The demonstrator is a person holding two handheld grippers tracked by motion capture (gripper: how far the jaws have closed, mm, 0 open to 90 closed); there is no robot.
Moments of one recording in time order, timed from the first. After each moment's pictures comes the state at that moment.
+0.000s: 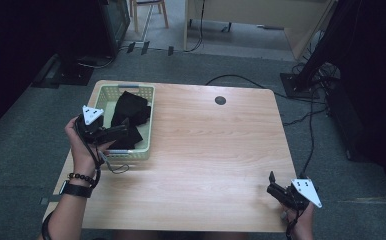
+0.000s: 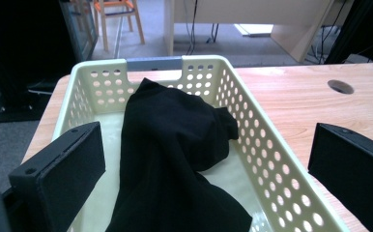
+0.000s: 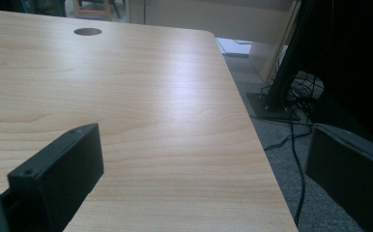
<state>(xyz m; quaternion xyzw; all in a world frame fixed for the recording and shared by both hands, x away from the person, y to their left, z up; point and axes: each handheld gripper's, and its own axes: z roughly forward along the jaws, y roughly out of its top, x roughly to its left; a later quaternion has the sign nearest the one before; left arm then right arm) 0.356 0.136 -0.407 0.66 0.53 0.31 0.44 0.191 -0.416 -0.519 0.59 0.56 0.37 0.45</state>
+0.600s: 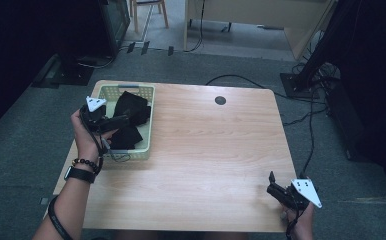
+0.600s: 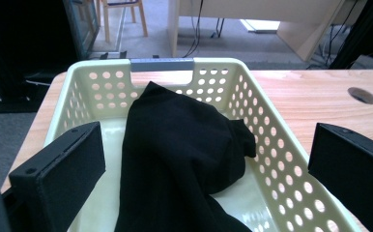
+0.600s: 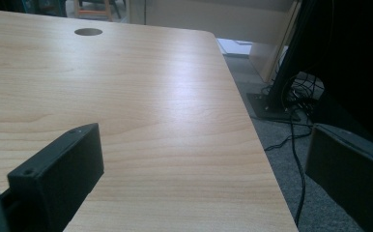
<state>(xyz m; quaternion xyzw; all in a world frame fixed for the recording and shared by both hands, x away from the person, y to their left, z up) 0.397 0.135 -0.413 0.66 0.54 0.30 0.43 0.191 -0.416 -0.519 0.59 0.56 0.37 0.45</state>
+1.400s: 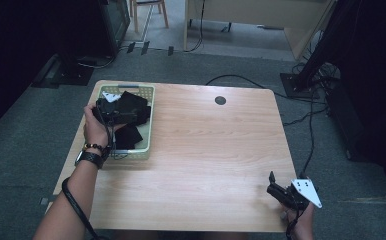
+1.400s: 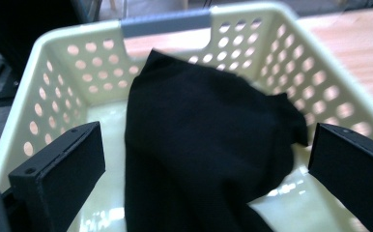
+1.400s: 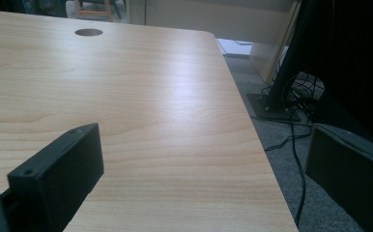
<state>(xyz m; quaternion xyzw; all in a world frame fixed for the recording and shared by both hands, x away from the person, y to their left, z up) 0.451 0.125 -0.454 0.71 0.55 0.28 0.33 0.190 -0.417 -0.519 0.59 0.56 0.37 0.45</state>
